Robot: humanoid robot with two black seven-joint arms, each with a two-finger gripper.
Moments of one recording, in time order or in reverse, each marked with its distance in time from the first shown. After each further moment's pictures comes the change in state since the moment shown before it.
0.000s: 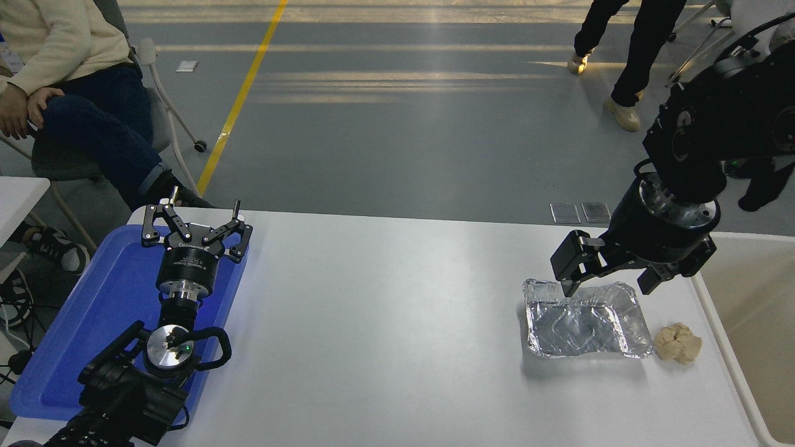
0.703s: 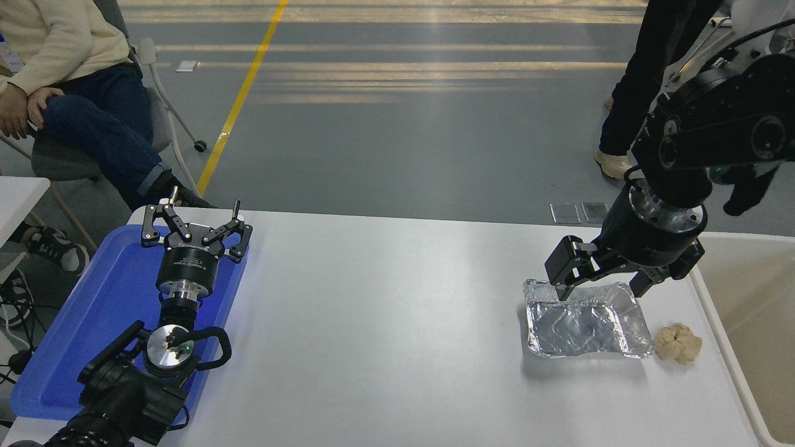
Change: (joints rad) left arm 0.000 0.000 -0.001 0.000 0.000 0.000 0.000; right arm -0.048 0.003 0.023 -0.031 -0.017 -0.002 0.000
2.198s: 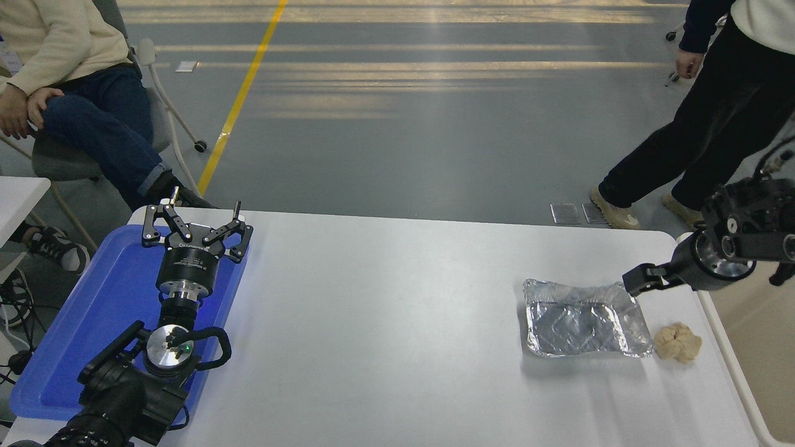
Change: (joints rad) left arm 0.000 0.000 0.000 0.000 0.000 0.000 0.000; right arm -0.710 -0.320 0.174 -0.512 -0.475 -0.378 -0.001
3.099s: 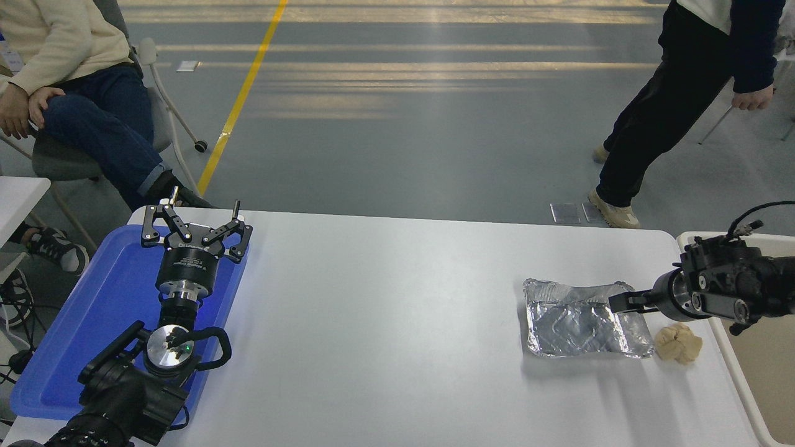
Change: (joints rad) left arm 0.000 0.000 0.000 0.000 0.000 0.000 0.000; right arm -0.369 0.039 0.214 -0.284 -0.084 -0.130 0.000
